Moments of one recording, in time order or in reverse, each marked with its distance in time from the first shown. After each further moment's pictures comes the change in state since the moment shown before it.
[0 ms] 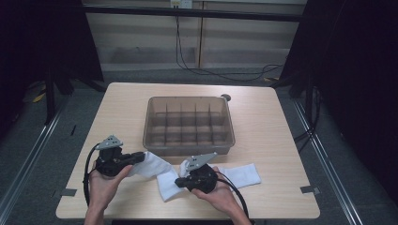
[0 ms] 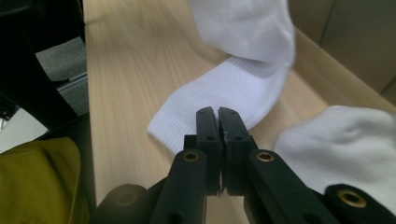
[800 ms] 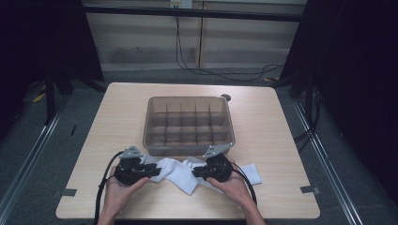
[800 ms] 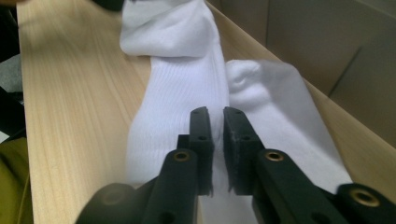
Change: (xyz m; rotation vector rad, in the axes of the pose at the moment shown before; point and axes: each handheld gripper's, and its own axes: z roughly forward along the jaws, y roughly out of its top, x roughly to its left) left arm -0.027 -0.024 0.055 0.140 -0.120 0.085; right arm -0.043 -0.017 -0.024 0.036 -0.115 0.117
